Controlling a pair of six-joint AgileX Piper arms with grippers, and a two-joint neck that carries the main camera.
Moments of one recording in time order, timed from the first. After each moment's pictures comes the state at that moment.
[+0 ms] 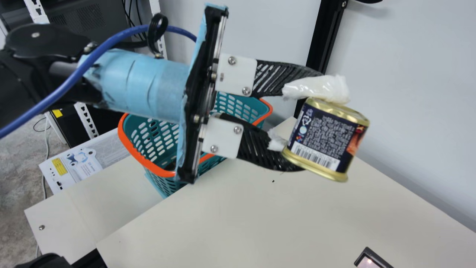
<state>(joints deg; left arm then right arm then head) 15.7 57.9 -53.5 -84.6 69.8 -39.3 -5.1 24.4 -60.5 27.6 69.7 7.5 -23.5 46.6</state>
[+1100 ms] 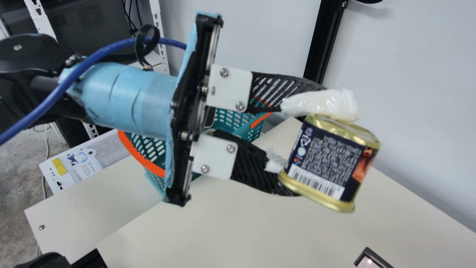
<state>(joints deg) 14.5 56.1 -52.6 -85.2 68.4 -39.5 -5.1 24.4 -60.5 27.6 69.7 7.5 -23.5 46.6</state>
